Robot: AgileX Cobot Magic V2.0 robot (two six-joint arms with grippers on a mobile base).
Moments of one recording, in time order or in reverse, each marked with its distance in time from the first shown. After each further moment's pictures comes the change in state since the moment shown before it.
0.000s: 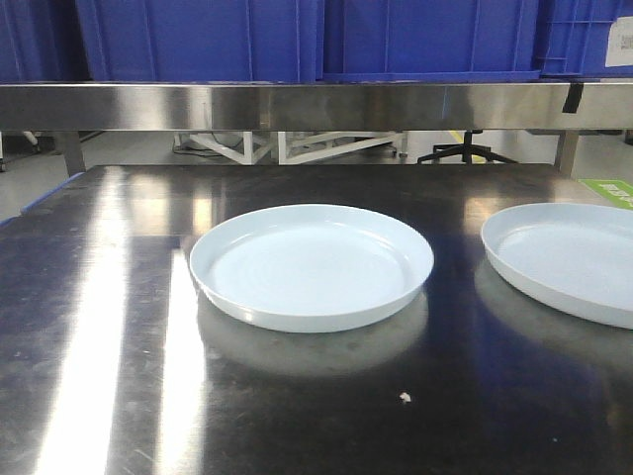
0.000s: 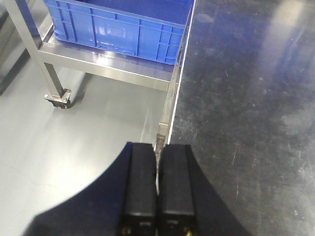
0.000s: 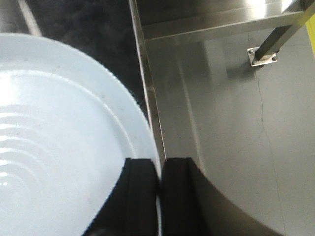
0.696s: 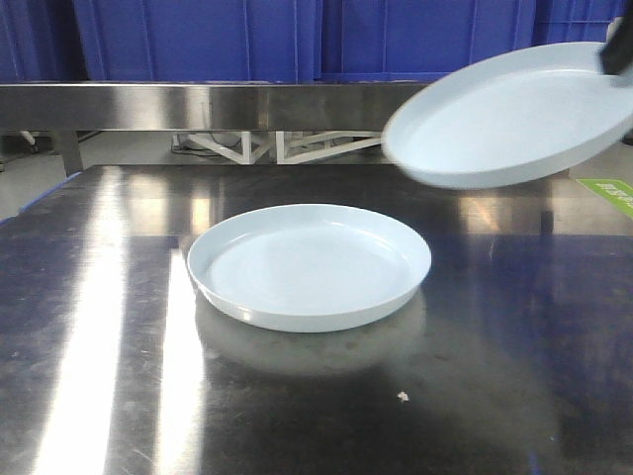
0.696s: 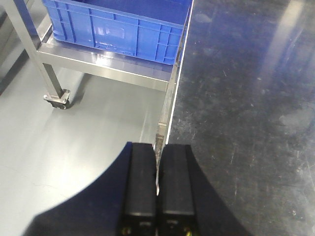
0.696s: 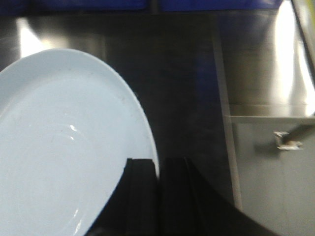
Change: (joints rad) left arm 0.000 0.000 0.000 0.000 0.000 0.000; right arm 0.292 -0.131 -0.347 -0.004 0.281 -0.002
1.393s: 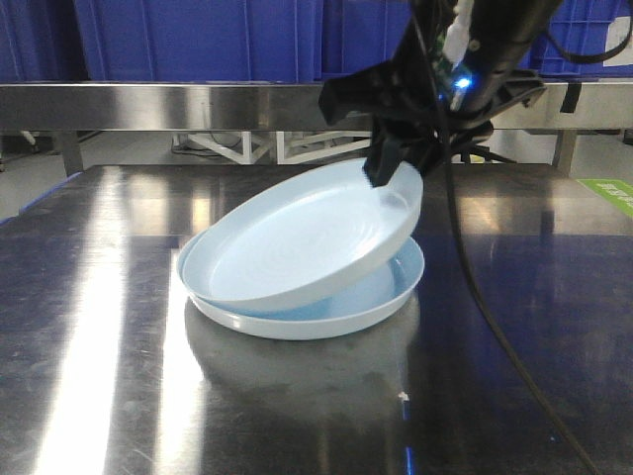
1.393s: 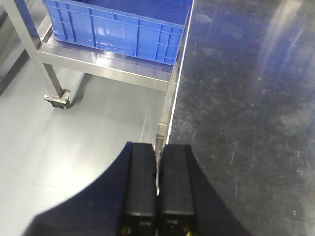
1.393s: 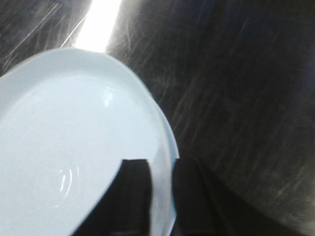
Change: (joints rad) left arm 0.000 0.000 0.000 0.000 0.000 0.000; right arm 0.346 0.305 -0.107 0.000 -0.035 -0.002
